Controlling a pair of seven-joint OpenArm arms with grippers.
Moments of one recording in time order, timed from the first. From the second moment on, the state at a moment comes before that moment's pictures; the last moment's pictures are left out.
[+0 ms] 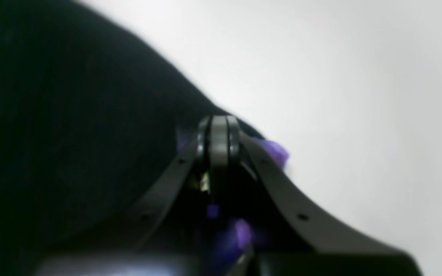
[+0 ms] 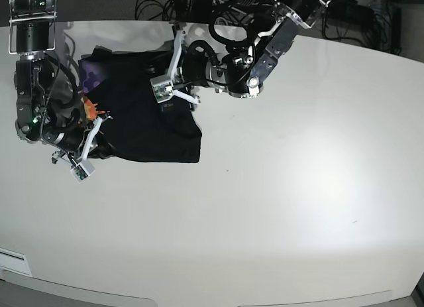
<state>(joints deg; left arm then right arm) -1.7 -7.7 35.8 92.1 -26.5 -41.7 46.5 4.2 27.7 0.3 81.2 28.9 40.1 -42.3</state>
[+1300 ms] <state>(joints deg) -25.7 -11.4 35.6 71.5 -18.0 -41.7 29.0 -21.1 9.7 26.6 119.0 40.0 40.0 -47.4</state>
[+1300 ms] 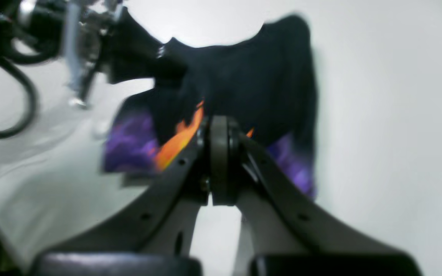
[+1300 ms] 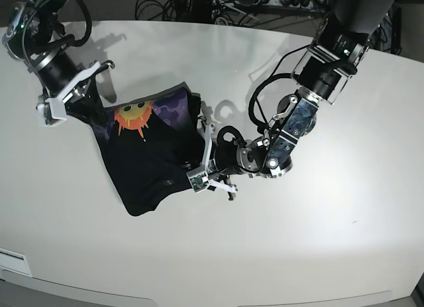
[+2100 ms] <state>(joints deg) -23.6 -21.7 35.7 81.3 -18.3 -26.2 46.1 -6.6 22.0 12.2 90.9 20.1 30.6 -40.6</state>
